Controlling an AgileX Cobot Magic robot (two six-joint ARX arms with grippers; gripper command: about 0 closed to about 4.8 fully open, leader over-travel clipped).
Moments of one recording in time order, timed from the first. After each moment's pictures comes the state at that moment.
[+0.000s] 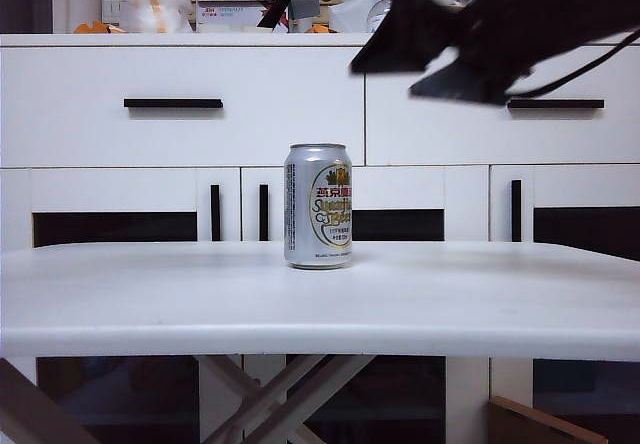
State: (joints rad) left arm -0.42 0.84 0.97 -0.20 0.15 -0.02; right arm 0.48 1.38 0.66 0.63 -0.32 0.03
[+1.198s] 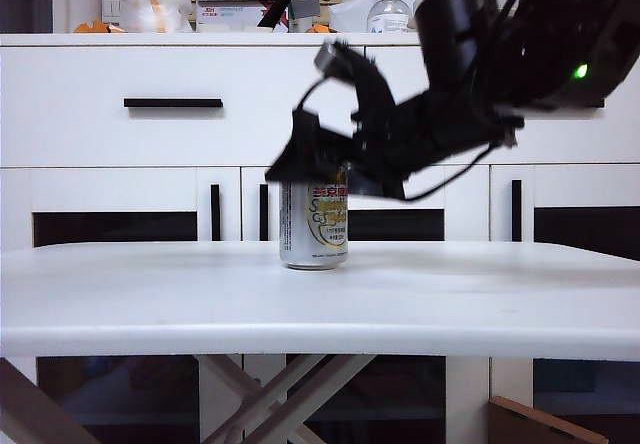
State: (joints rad) left arm -0.42 0.86 0.97 -0.20 0.15 -0.02; right arm 0.55 1.84 0.93 0.67 -0.37 0.01
